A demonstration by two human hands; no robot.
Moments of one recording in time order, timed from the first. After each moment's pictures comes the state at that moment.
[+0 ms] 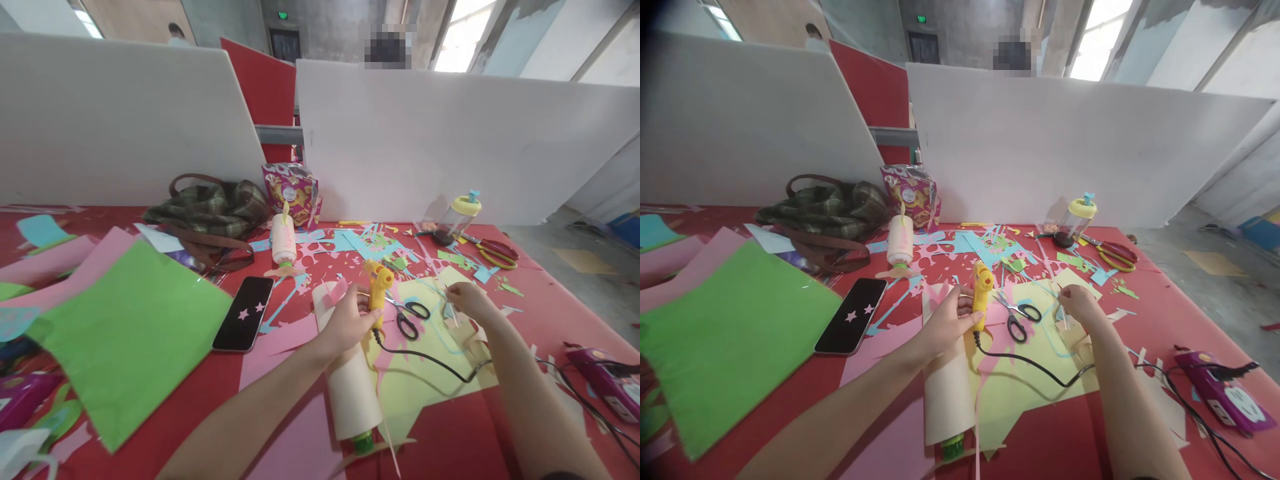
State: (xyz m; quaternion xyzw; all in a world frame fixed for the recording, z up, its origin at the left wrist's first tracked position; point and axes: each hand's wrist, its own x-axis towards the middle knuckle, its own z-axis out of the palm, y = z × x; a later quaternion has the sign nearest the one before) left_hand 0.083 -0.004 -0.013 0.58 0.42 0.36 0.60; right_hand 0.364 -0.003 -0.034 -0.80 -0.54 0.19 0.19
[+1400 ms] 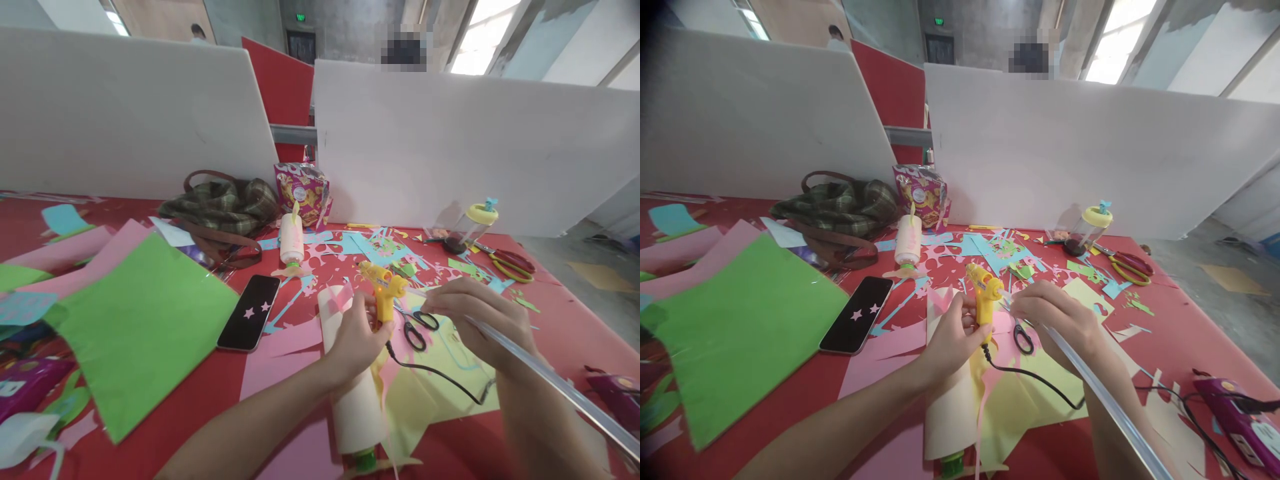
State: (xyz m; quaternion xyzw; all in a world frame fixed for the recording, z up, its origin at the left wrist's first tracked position) left_hand 0.083 -0.021 -0.008 0.59 0.45 0.40 0.54; right_hand 0.256 -0.036 0.065 -0.34 -0.86 -0.05 0.37
